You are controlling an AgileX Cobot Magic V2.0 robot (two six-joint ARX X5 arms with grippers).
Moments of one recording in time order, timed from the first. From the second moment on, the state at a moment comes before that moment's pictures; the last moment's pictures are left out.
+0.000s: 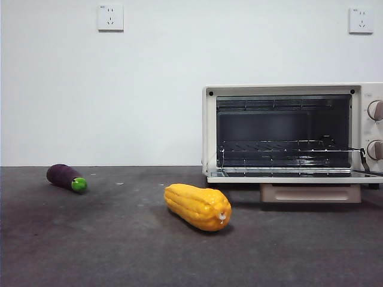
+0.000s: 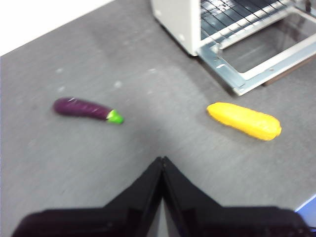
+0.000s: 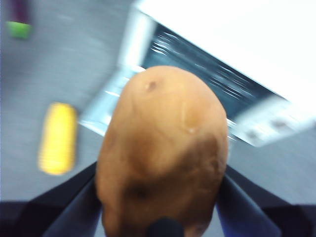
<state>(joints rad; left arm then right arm) -0.77 0.78 1.16 -1.03 -0.35 -0.05 1.00 1.25 1.67 -1.36 0.66 0.25</state>
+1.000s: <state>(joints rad) -0.77 1.04 1.16 -0.85 -0.15 0.04 0.81 1.06 0.98 -0.85 0.70 0.44</state>
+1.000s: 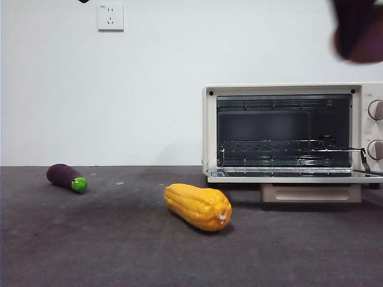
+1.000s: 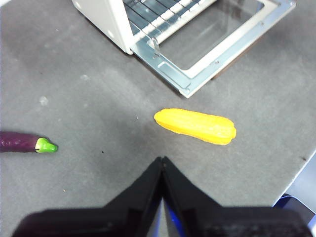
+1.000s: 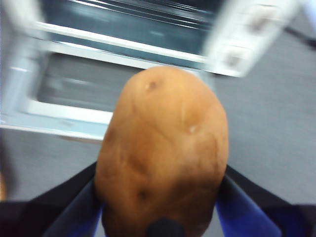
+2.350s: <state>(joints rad) -0.77 1.04 1.16 -0.82 -0.15 0.04 0.29 1.74 1.05 0.14 0.08 0.06</state>
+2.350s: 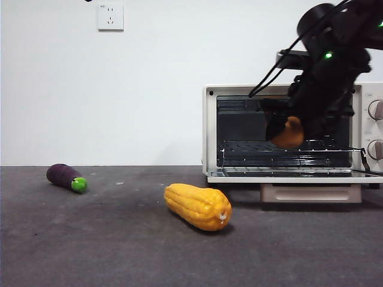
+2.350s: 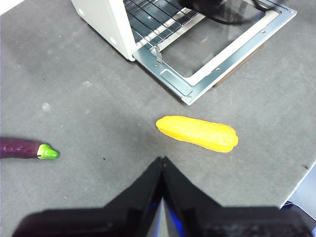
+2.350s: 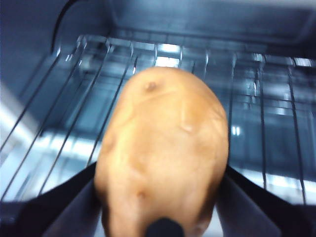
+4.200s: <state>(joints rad) -0.51 1.47 1.16 -0.40 0.43 -0.11 0.35 0.68 1.11 -0.98 0.11 0.09</state>
